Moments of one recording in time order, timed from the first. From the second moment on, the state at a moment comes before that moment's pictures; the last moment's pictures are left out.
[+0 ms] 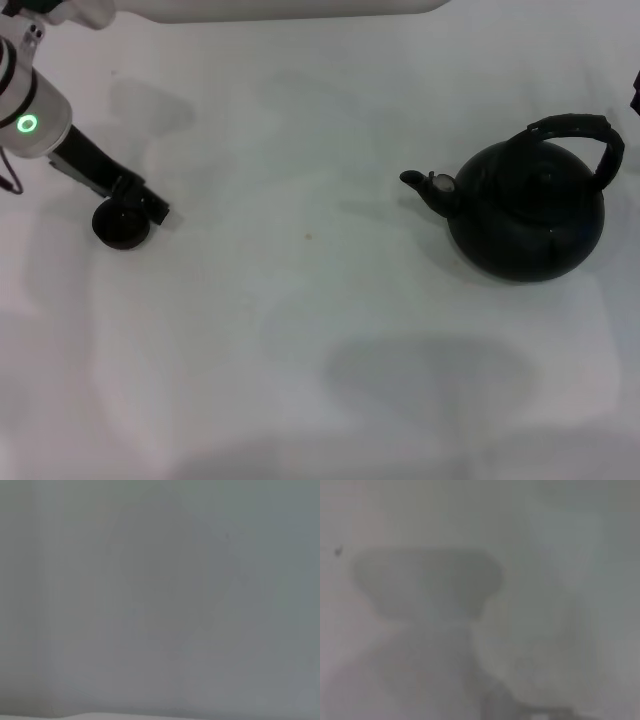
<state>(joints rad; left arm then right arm) -0.78 -1.98 1.32 0.81 2.62 1.32 -2.63 0.31 2.02 -1.82 -0.23 0.32 -0.97 0.21</state>
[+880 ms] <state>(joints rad) -0.81 -2.00 1.32 0.81 2.67 1.38 -2.67 0.32 2.02 -1.82 -0.22 0.32 -0.97 0.21</state>
